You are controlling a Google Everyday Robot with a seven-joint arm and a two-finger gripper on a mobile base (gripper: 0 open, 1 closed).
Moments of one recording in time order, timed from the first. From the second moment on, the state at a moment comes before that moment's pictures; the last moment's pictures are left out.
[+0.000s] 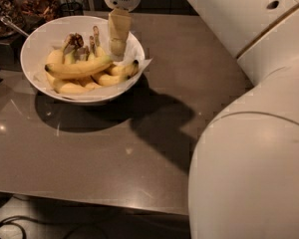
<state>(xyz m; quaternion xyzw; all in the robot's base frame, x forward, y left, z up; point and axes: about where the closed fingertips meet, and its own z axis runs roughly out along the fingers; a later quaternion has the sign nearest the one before) 0.648 0.063 0.980 -0.72 0.67 -0.03 0.18</state>
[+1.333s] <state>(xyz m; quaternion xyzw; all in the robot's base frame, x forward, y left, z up) 0.675 0.109 0.979 -0.70 0.69 0.00 0.18</state>
